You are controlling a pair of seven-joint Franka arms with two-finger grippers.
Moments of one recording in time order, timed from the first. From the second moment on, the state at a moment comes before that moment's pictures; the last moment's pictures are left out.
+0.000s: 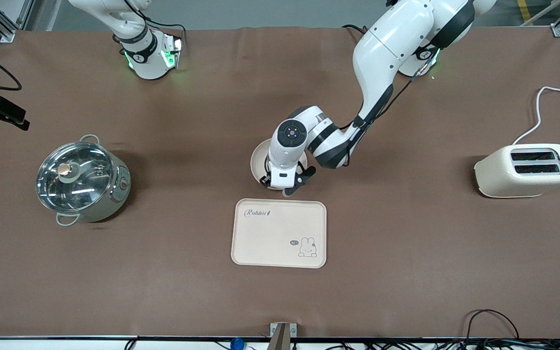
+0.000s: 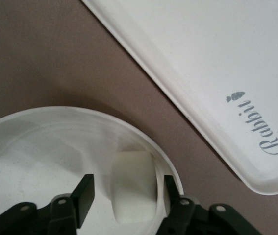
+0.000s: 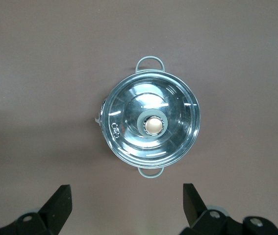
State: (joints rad) left arm -0.56 0.86 -0.32 -1.46 0.14 2.38 -1.62; right arm -0.04 -0.07 -0.06 -1.67 -0.06 1.58 -0.03
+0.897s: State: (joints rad) left arm -0.53 0.80 -0.31 -1.42 0.15 2.24 -1.63; right arm 0.00 -0.07 -0.04 -1.67 -0.05 1.57 -0.03
